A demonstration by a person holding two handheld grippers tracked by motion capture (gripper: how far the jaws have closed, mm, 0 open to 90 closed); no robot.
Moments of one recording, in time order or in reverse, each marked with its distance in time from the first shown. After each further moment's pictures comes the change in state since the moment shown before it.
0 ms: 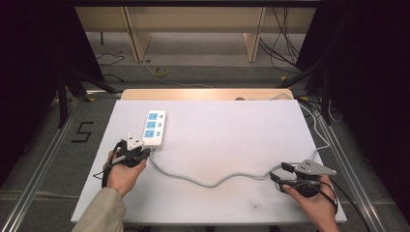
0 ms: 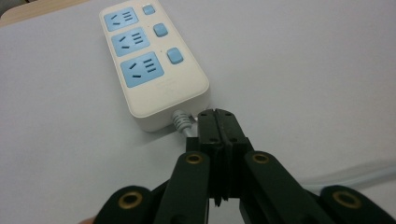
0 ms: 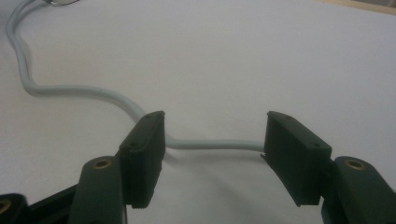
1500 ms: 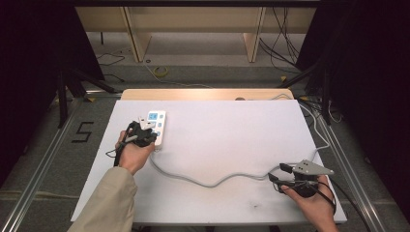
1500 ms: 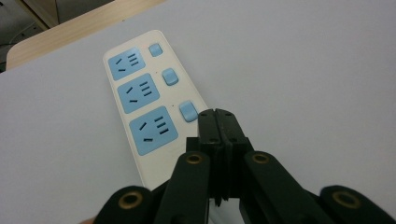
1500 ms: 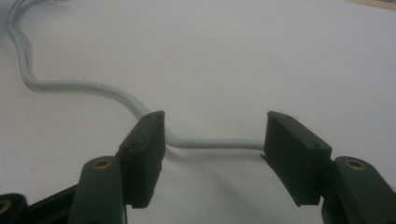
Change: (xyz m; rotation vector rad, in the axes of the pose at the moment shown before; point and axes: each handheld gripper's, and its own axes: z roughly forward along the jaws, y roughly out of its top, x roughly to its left) left arm 0.006 0.048 0.037 0.032 0.031 0.071; right arm 0.002 -0.001 0.003 0.016 0.005 -0.010
